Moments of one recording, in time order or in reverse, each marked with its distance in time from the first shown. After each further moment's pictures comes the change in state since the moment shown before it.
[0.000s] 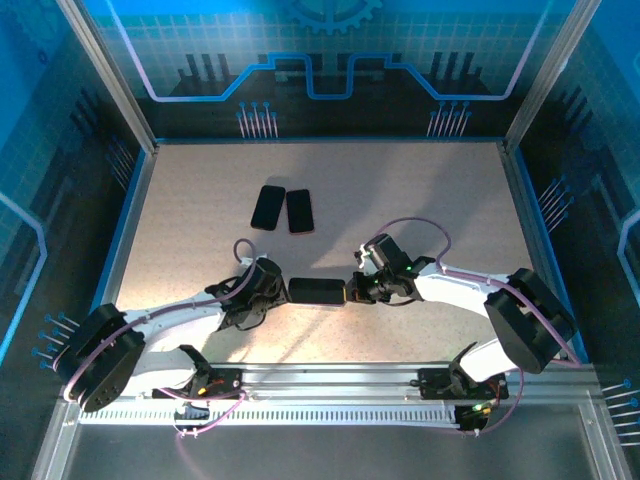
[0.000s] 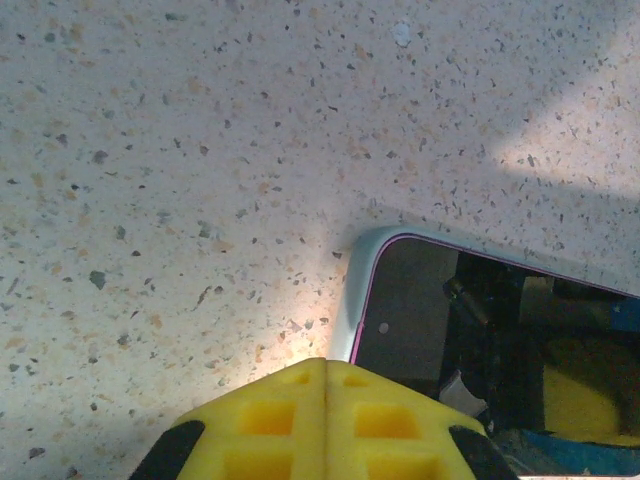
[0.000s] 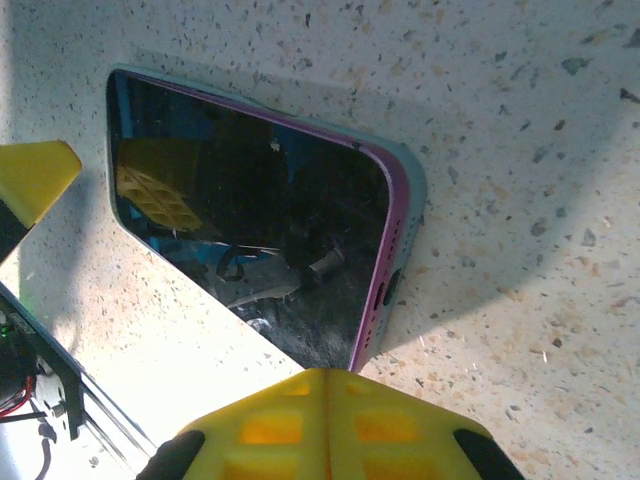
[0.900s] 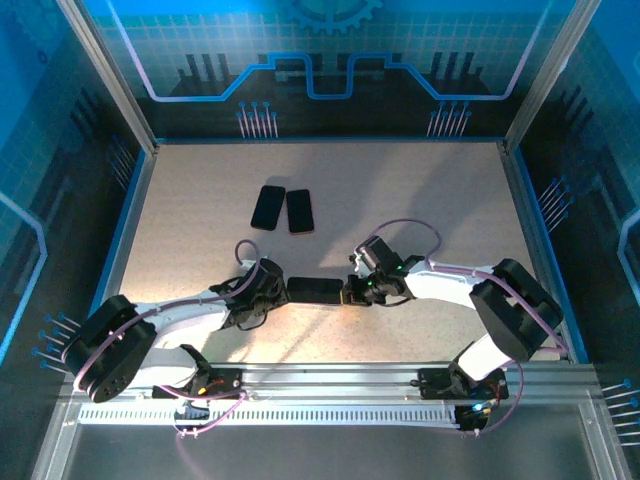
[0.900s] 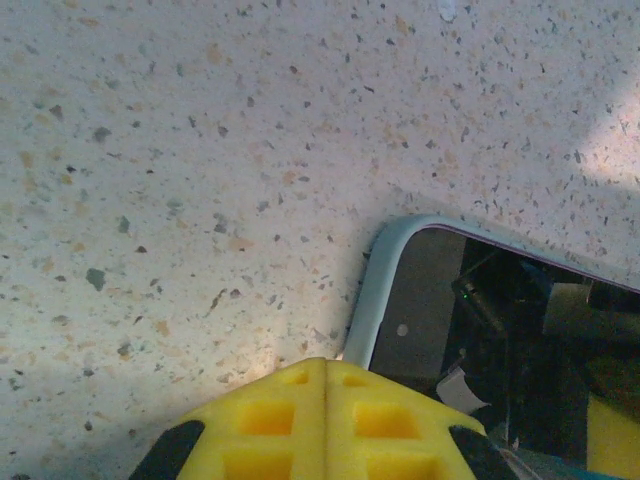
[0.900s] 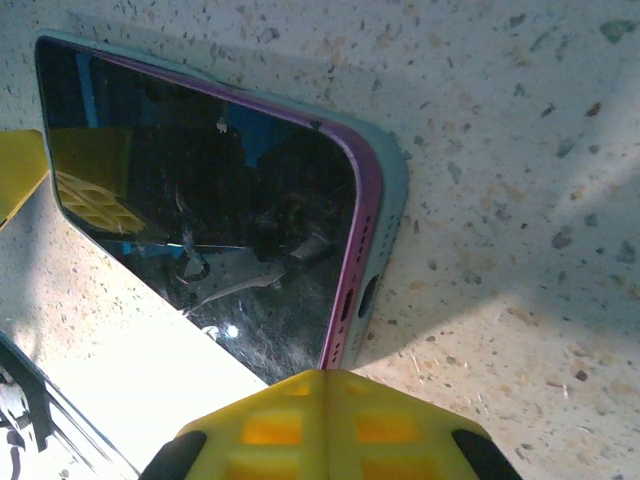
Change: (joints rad) left arm 0.005 0.062 -0.012 0.049 0.021 -0.027; right arm 0.038 0.087 0.031 0.003 0.019 0.009
